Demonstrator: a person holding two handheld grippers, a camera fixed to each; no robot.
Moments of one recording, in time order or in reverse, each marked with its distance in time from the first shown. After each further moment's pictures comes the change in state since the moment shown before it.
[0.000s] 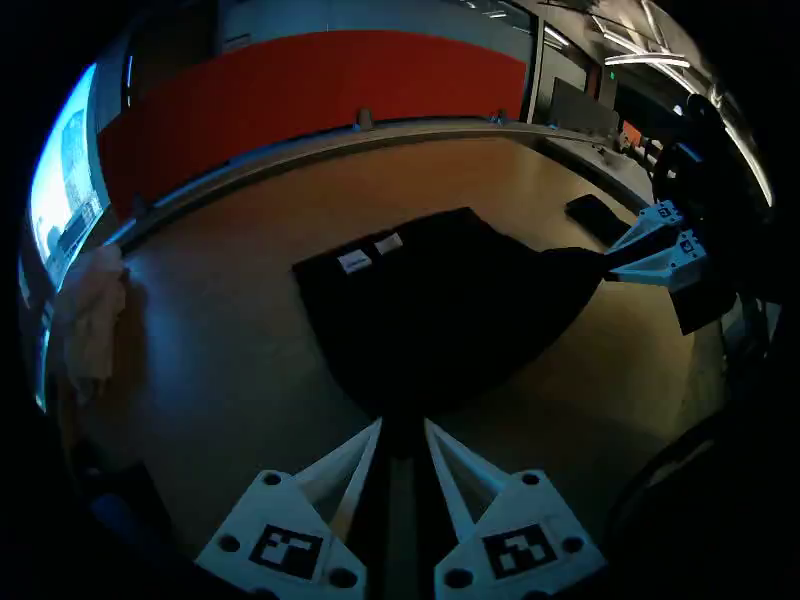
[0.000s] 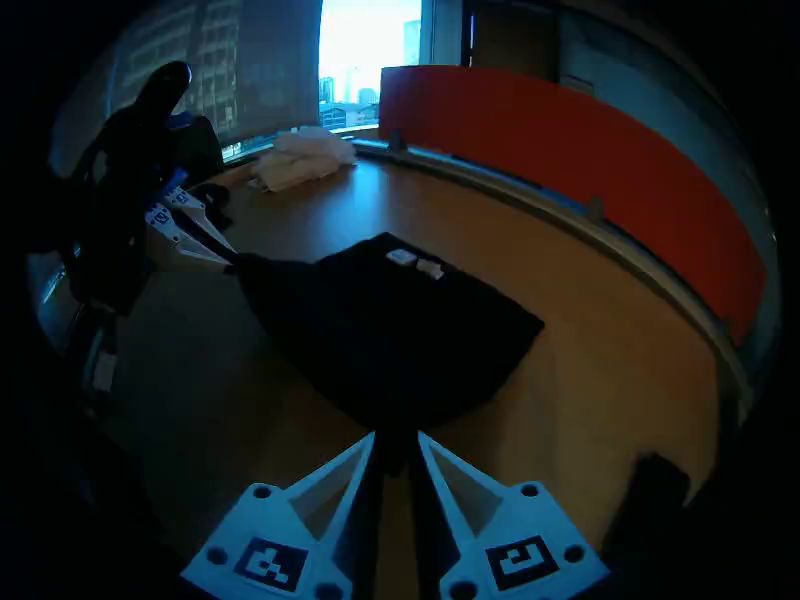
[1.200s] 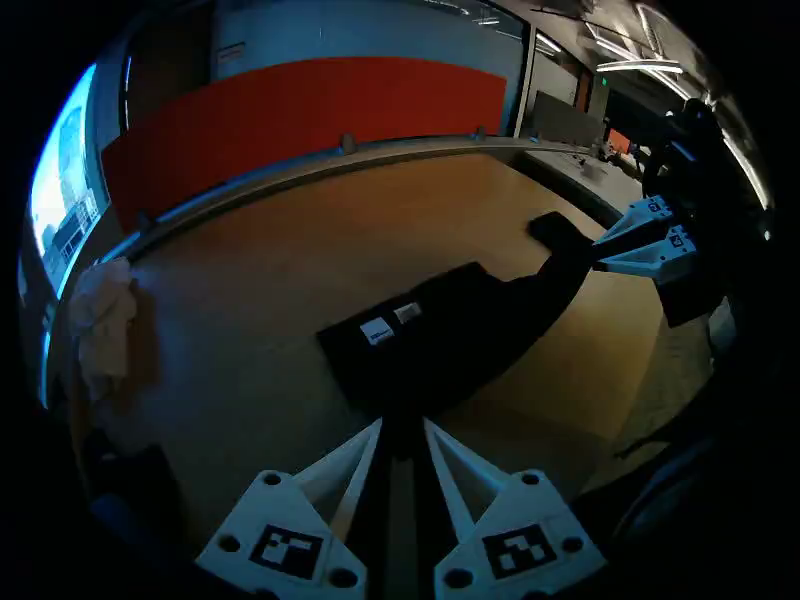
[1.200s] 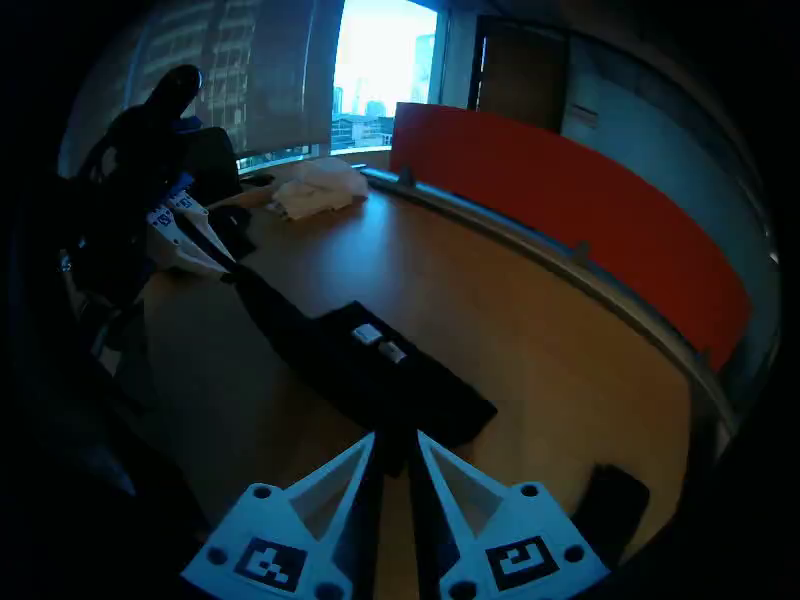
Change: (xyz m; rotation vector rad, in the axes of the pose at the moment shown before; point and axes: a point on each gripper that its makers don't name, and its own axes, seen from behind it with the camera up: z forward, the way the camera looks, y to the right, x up) left arm 0.018 0.044 -0.083 -0.041 0.011 -0.010; right arm 0.034 -0.016 -0.083 -0.012 0.043 -0.047
